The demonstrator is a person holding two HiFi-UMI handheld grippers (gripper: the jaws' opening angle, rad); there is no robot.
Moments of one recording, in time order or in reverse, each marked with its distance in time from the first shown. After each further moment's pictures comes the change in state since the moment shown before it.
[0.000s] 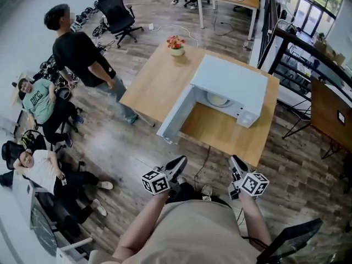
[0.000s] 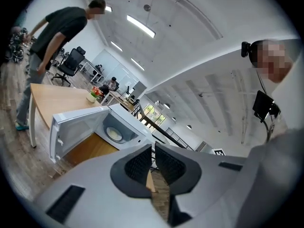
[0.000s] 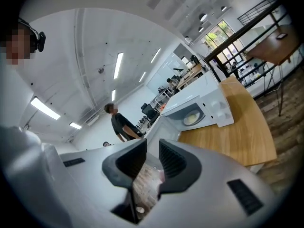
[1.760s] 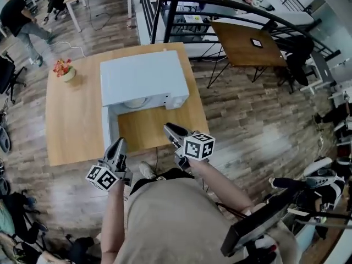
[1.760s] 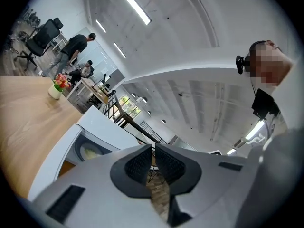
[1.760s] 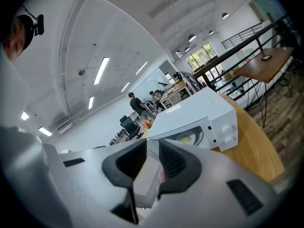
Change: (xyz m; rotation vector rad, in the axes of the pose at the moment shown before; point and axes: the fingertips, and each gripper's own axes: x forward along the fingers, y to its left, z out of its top) left arm 0.136 0.088 0.155 0.026 0.110 -0.326; right arm 0.145 0.009 0.091 -0.002 -0.155 -0.263
